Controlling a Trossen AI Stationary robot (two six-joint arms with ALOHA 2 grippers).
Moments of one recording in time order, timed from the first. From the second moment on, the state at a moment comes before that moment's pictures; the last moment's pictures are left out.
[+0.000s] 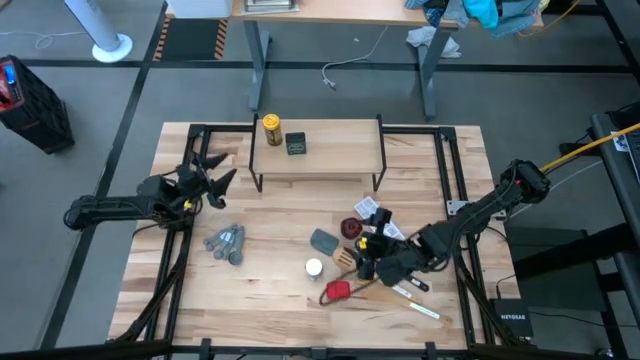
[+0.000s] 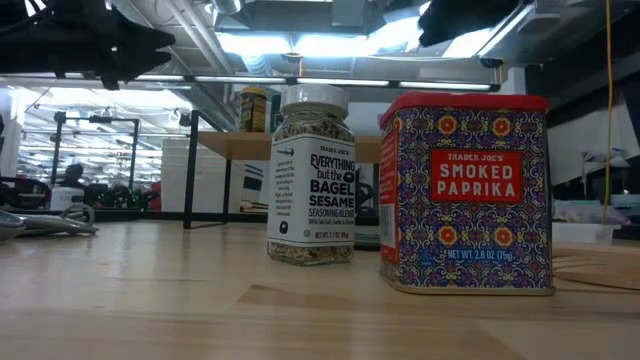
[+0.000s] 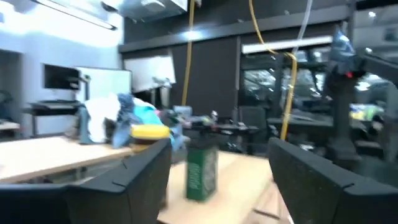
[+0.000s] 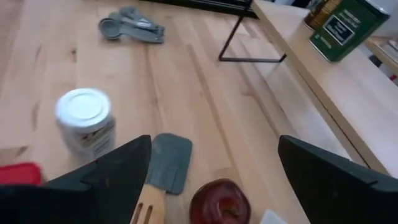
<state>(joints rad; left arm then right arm) 0.07 0.06 0.04 0.38 -0.50 0.15 0.55 1.50 1.09 -0.43 0.81 0.39</state>
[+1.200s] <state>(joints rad) 0.81 0.94 0.56 0.13 0.25 0.14 0.50 1.50 1.09 -0.35 0.77 0.28</state>
